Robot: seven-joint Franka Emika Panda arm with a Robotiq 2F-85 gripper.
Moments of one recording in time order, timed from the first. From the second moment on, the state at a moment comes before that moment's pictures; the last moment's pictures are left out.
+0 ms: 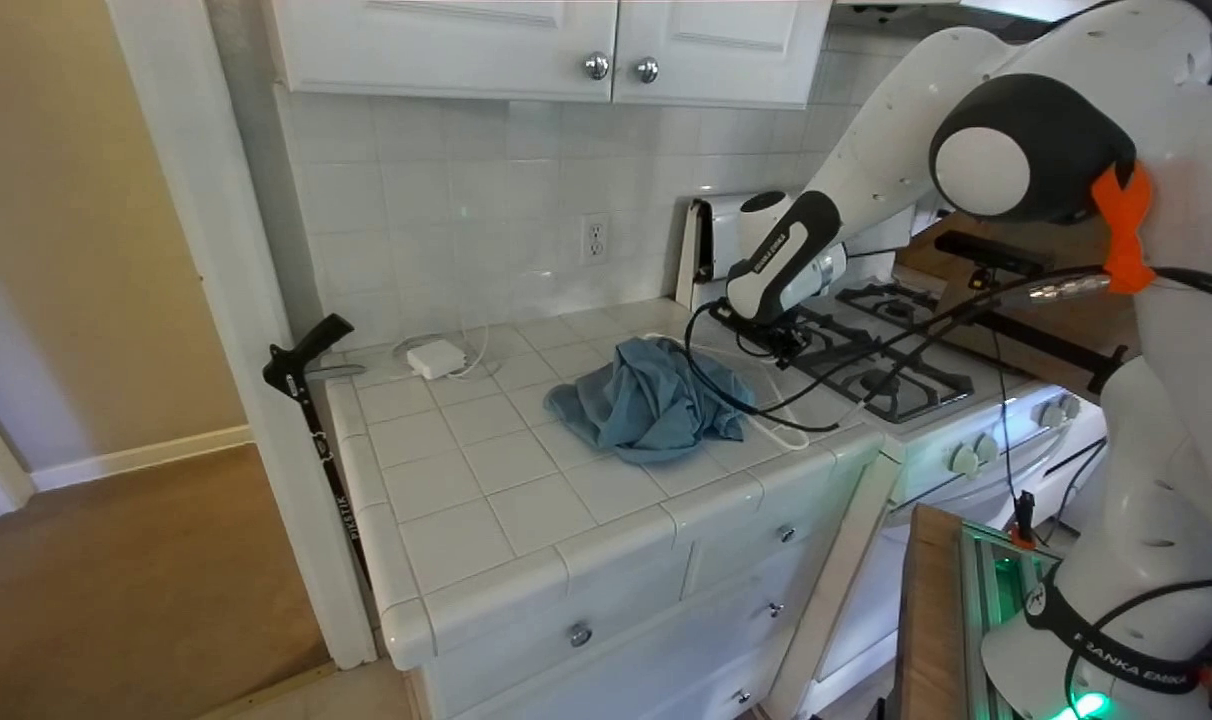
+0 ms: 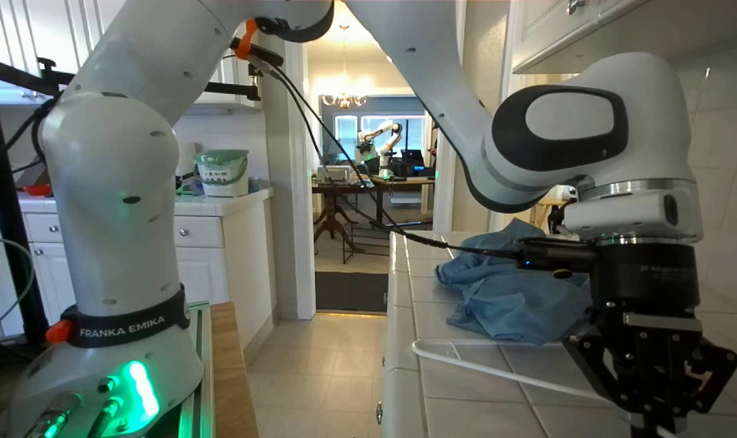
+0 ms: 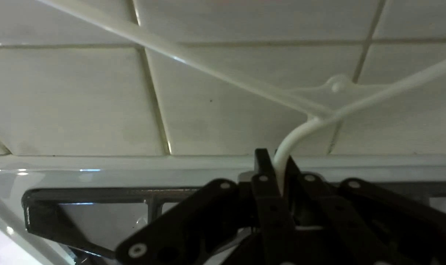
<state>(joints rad) 0.33 0.58 -0.99 -2.14 0.04 2.49 1.52</state>
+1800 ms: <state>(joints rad) 0.21 0.14 -0.57 -2.13 -0.49 2.49 1.69</state>
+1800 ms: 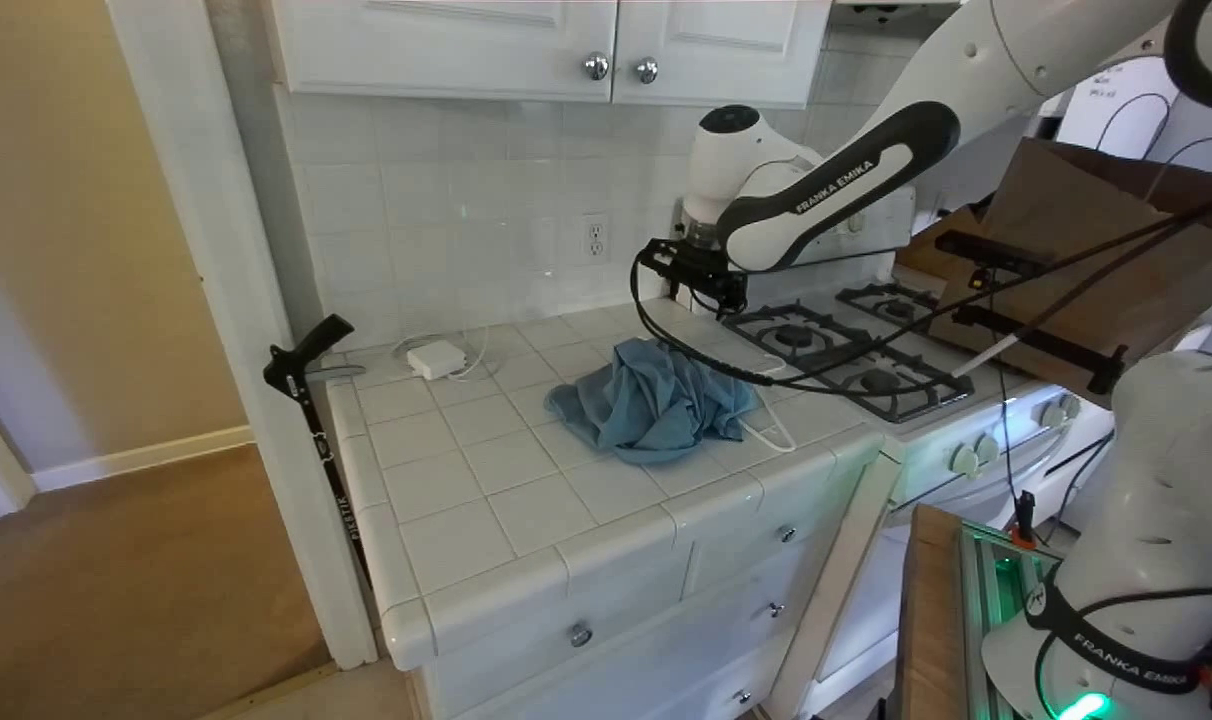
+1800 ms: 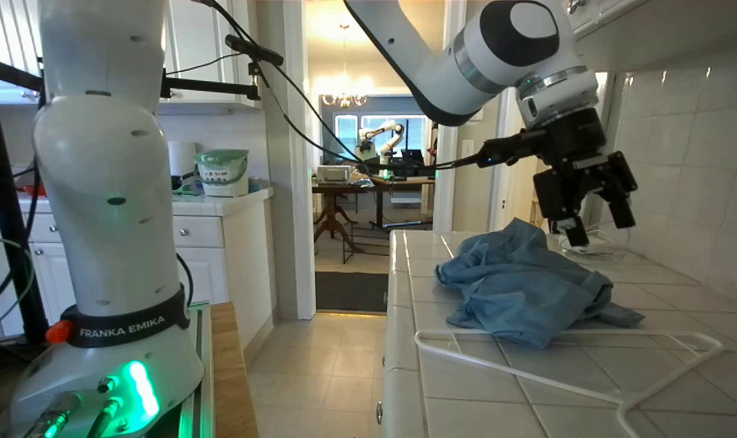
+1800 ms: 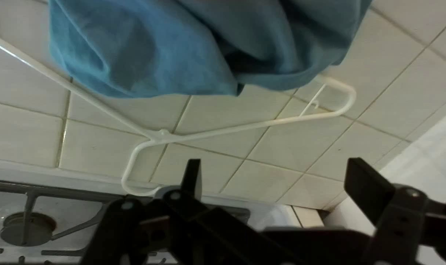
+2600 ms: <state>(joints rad) 0.04 0.09 -0.19 -2.14 -0.50 2.38 1.68</state>
